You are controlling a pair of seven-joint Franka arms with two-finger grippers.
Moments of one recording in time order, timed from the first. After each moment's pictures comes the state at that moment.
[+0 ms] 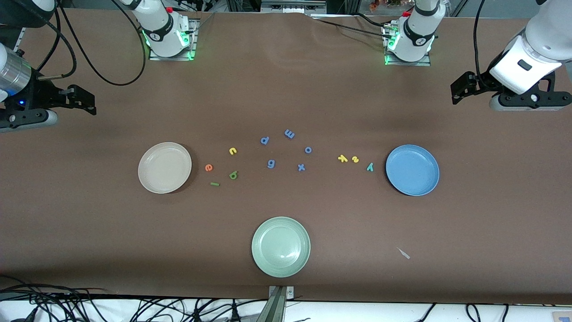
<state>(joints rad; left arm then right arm) 0.05 -0.04 -0.20 -1.65 0.02 1.53 -0.16 0.01 0.04 0.04 -1.61 -0.04 1.59 -0.13</state>
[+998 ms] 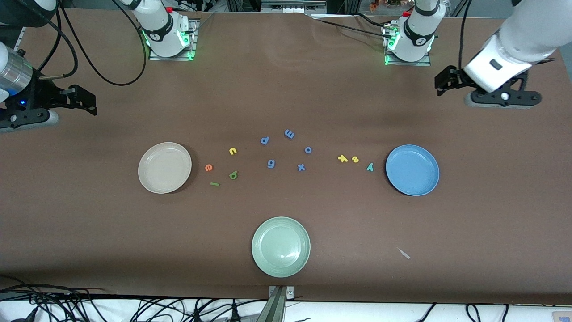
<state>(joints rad) 0.05 -0.03 -0.28 -1.65 0.02 1.46 -0.16 0.01 0.04 0.04 -1.61 -0.04 1.60 -0.13</state>
